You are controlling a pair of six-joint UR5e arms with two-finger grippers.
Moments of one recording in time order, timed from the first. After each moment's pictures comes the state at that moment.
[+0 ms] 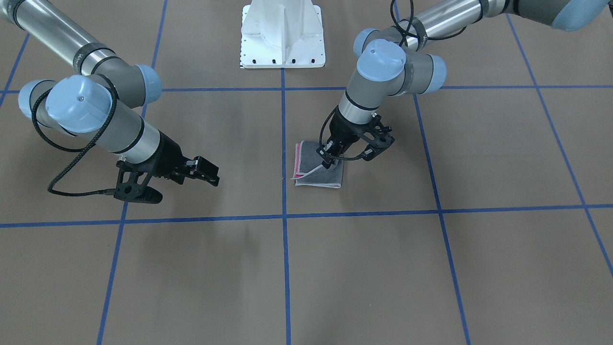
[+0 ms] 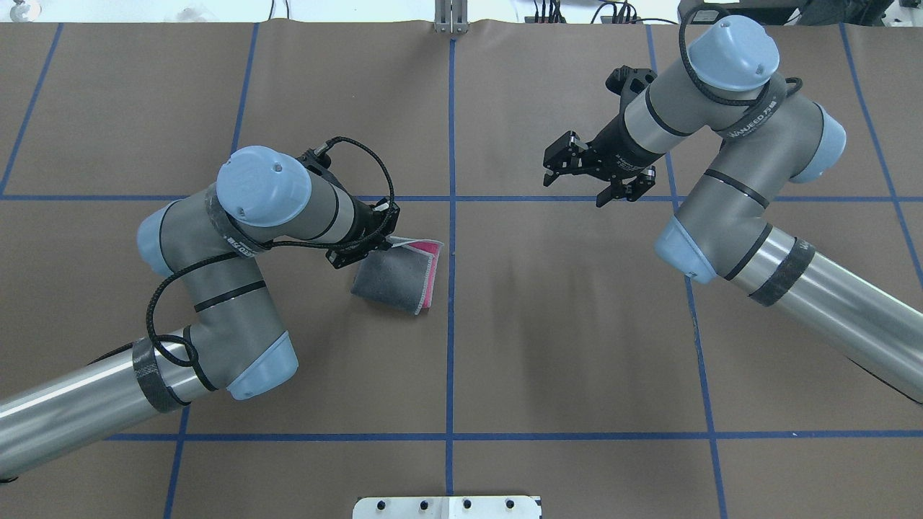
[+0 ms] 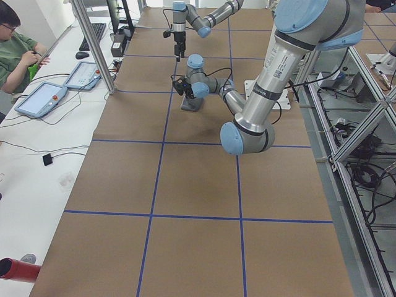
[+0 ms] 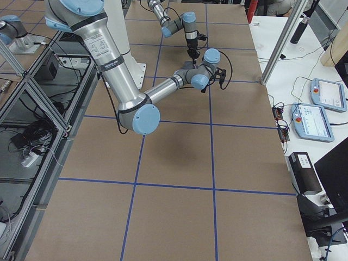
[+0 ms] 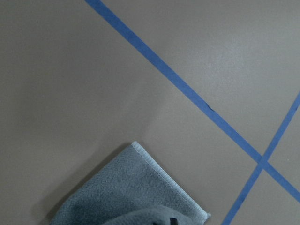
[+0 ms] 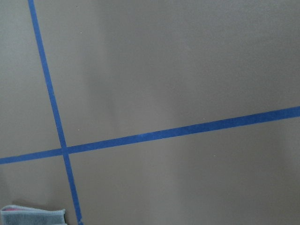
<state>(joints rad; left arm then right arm) -0.58 -2.16 -1.58 -2.02 -1.86 -1.94 0.83 -1.03 1.51 -1.10 2.28 1.34</state>
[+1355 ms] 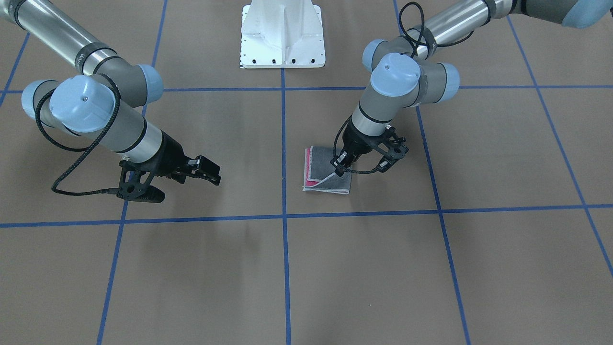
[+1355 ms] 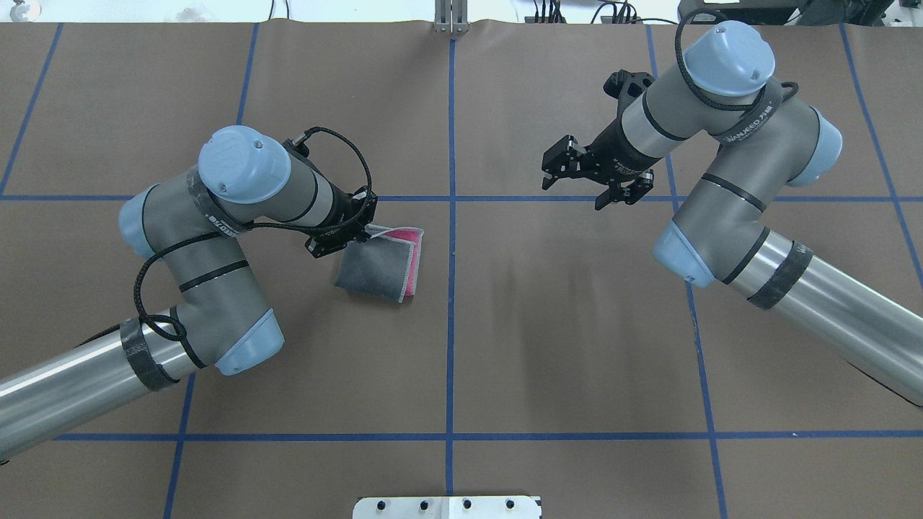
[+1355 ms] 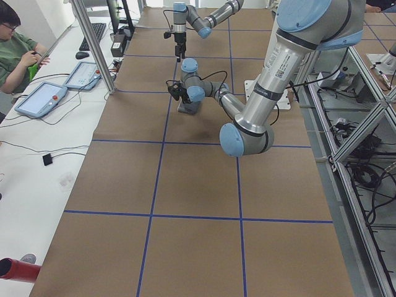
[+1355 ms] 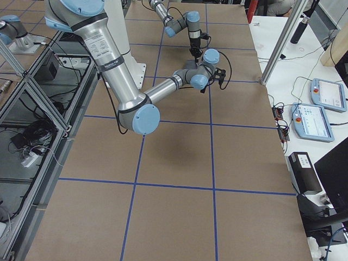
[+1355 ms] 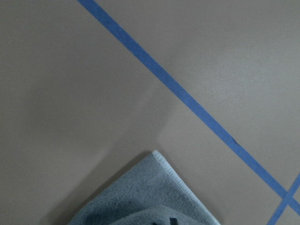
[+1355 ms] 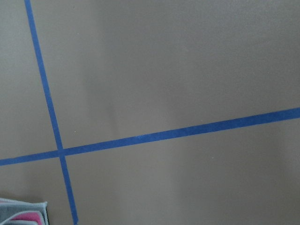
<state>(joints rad) -0.63 -2.15 -1.53 -2.02 -1.92 -1.94 0.82 -1.03 1.51 -1.10 2.27 1.34</state>
